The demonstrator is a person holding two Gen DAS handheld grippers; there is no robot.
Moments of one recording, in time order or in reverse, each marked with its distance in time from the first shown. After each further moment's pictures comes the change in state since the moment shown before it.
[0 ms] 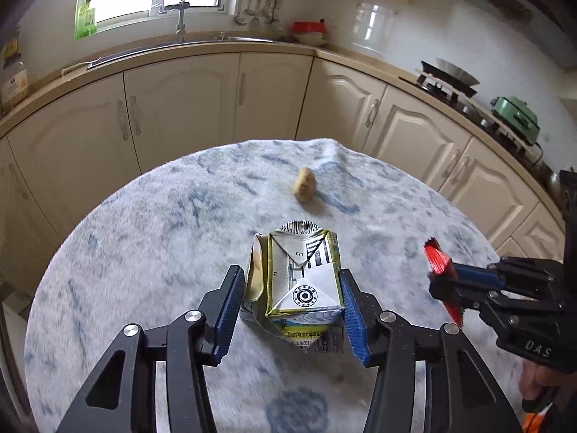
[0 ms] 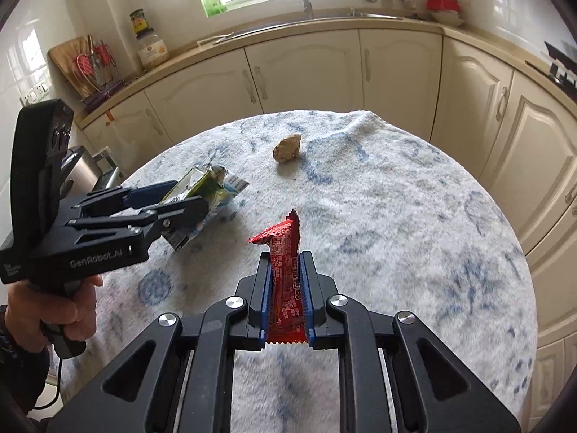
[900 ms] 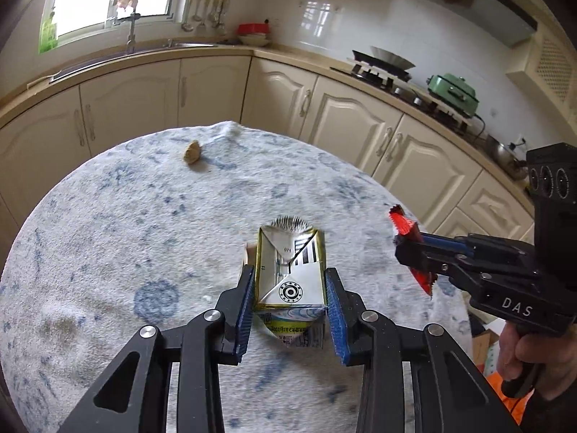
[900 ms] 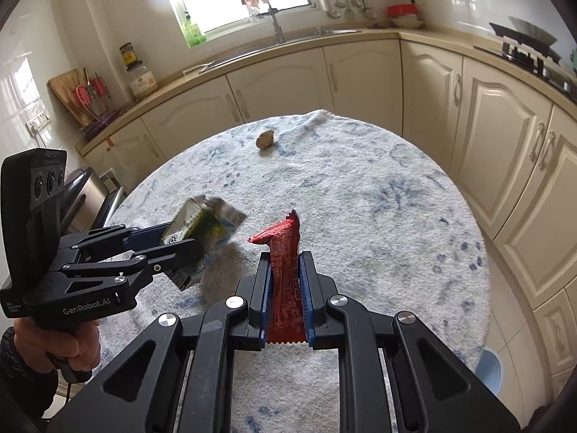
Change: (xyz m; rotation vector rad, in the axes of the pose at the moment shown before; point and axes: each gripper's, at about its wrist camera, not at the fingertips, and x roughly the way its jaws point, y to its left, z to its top) left arm -0.100 -0.089 -0.068 0.065 -0.003 -0.159; right arm -0.099 -0.009 -0.074 0.107 -0.099 -0.043
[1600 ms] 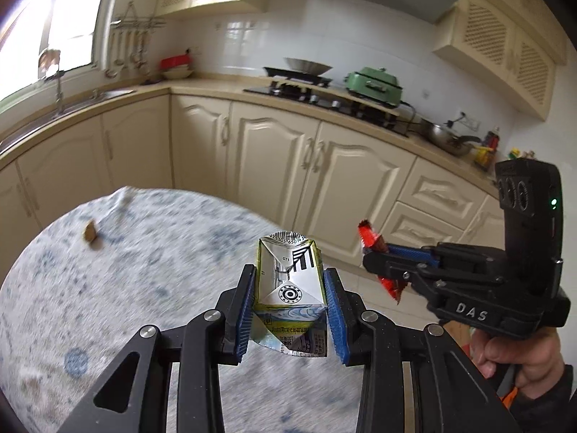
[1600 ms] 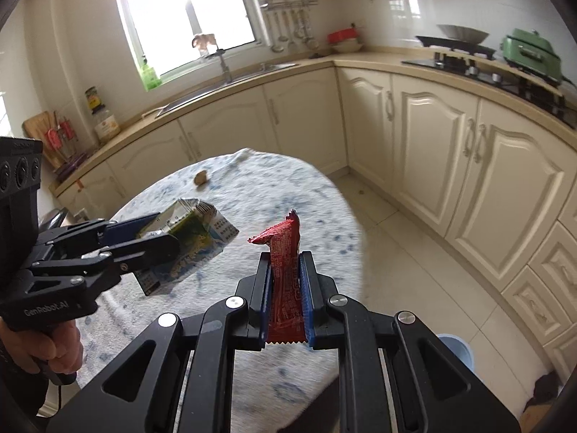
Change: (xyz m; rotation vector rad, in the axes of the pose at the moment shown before) left arm -0.010 -0.123 0.036 0.213 -0.069 -0.157; right arm -0.105 -0.075 -0.026 0.115 -0.139 -0.158
